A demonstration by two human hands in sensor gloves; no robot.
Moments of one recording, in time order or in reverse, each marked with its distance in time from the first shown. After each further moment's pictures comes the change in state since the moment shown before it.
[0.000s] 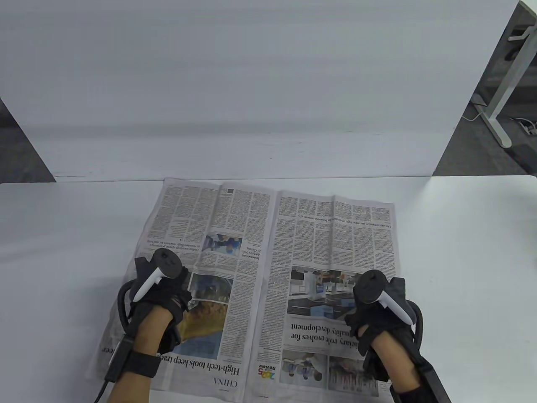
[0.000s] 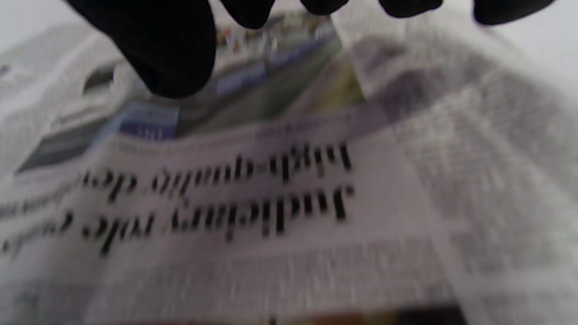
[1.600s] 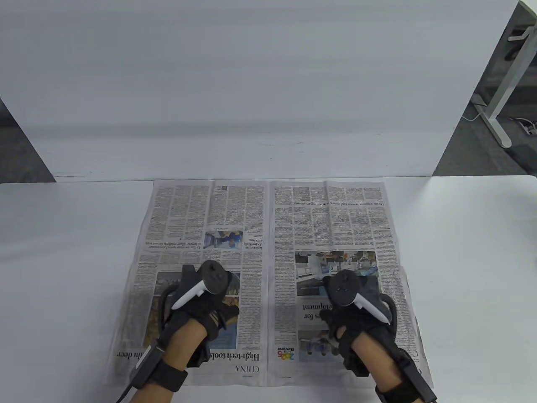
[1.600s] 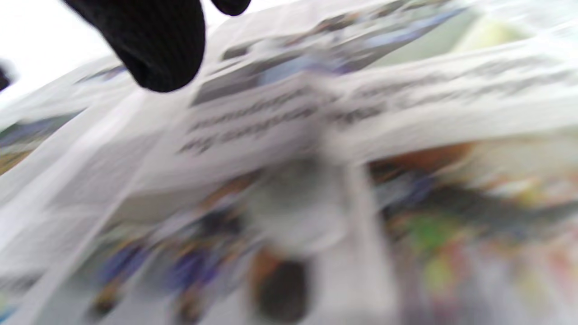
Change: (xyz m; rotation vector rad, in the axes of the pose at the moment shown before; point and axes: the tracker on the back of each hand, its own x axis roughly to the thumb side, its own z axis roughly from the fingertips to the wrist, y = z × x) left_hand 0.095 -0.036 0.045 -0.061 -0.337 -0.154; right_hand 0.070 0.018 0.012 -0.113 -0.251 0.114
